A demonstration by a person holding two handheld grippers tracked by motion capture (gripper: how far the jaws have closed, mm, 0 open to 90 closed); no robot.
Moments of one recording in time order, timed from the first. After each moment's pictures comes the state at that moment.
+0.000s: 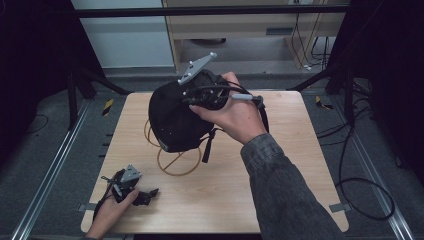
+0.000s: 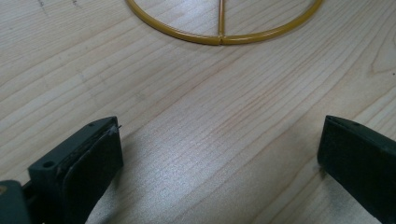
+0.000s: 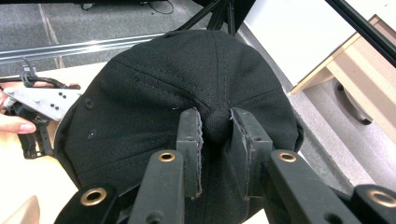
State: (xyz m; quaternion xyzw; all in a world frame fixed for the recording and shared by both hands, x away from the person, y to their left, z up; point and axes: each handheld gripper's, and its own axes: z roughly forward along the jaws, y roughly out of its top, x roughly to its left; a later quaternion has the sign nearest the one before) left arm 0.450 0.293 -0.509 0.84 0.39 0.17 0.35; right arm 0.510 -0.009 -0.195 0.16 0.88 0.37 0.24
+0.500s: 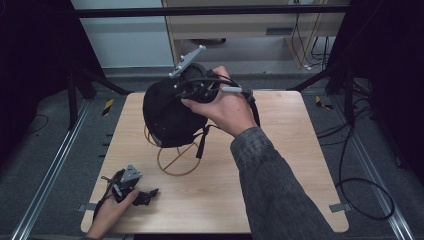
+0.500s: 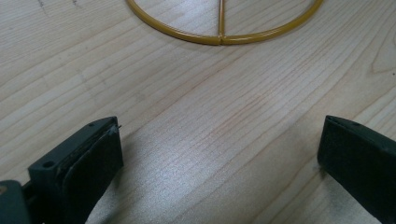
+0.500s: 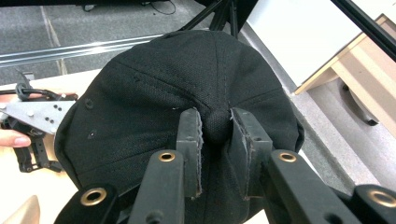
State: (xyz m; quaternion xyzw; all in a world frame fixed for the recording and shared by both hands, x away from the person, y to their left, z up) left arm 0.450 0.293 -0.509 0.84 0.39 0.17 0.35; right arm 0.526 0.009 -0.192 0.16 0.89 0.37 0.23
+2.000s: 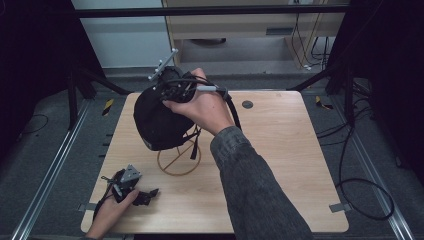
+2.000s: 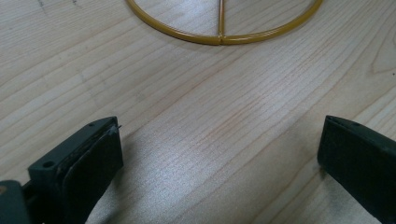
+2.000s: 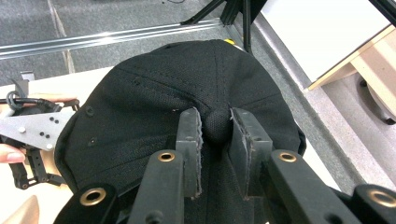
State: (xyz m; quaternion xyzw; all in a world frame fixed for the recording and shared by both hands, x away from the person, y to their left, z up) left arm 0.450 0.292 -0.509 0.84 0.39 0.17 0.35; right arm 0.546 0.054 -0.209 0.16 0.90 0.35 0.21
